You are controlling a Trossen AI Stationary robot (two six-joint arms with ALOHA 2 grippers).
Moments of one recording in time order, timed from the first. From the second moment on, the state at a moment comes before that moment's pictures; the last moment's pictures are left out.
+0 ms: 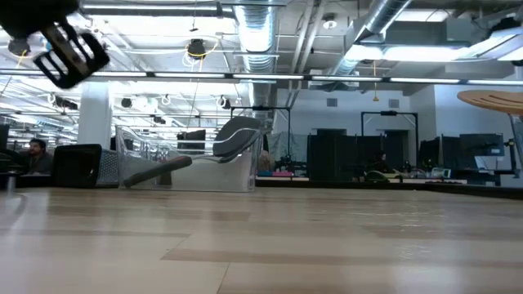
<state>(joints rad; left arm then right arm) -0.68 1.26 0.44 0.49 -0.22 -0.69 0.83 1.79 1.19 -0.36 0.32 1.48</state>
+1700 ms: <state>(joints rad) -0.81 2.00 1.03 0.30 -0.22 -1.00 0.75 1.79 1.19 -0.38 0.45 1.19</state>
